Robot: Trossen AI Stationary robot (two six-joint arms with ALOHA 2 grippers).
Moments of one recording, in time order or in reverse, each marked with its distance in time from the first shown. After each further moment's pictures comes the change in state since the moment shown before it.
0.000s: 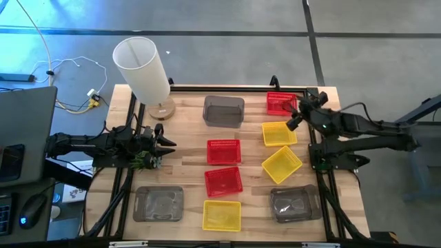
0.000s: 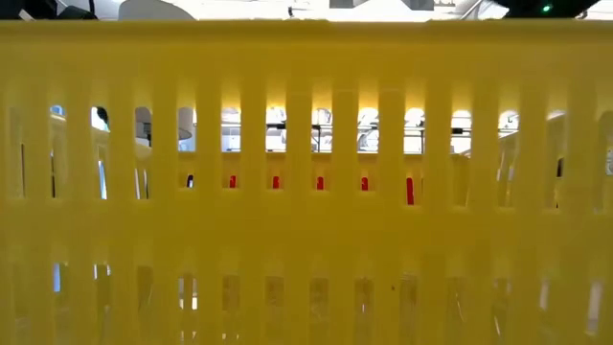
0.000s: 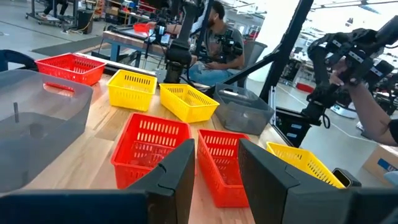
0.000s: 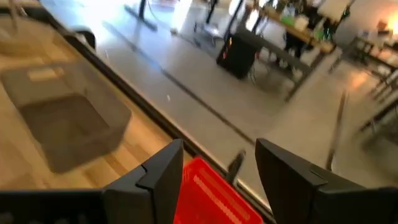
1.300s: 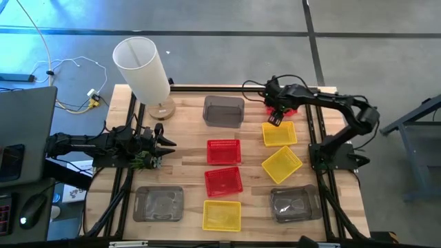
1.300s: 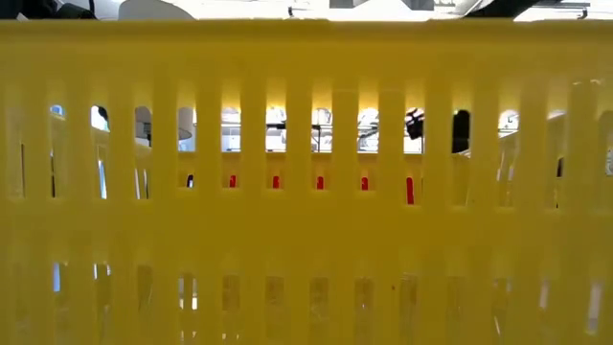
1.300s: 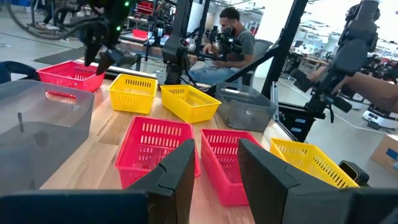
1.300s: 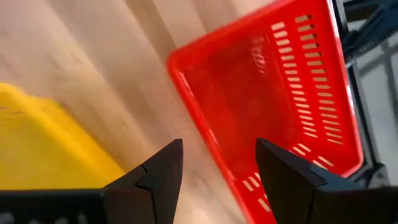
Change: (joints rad) left arm 0.000 0.000 0.000 -0.001 0.005 0.061; right arm -0.547 0.884 0.279 -0.260 -0.582 -0.214
